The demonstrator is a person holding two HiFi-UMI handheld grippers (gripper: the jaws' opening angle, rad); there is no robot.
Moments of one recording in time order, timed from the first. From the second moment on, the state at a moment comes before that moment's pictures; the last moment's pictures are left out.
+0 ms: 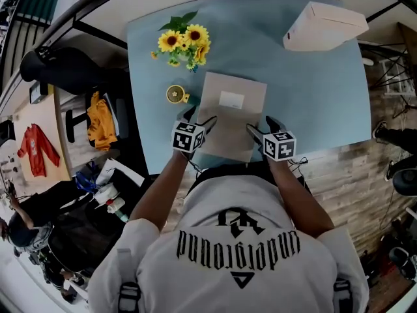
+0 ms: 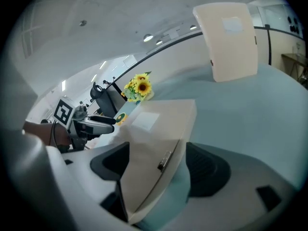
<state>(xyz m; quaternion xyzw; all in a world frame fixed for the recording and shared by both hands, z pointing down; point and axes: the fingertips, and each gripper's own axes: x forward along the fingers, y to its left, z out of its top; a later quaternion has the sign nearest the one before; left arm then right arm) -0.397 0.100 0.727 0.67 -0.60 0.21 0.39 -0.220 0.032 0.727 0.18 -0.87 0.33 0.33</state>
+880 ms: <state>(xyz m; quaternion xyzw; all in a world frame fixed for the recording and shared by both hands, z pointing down) -0.391 0.111 0.781 0.65 -0.52 0.16 0.54 -0.224 0.049 0.778 0.18 -0.80 0.45 0.35</state>
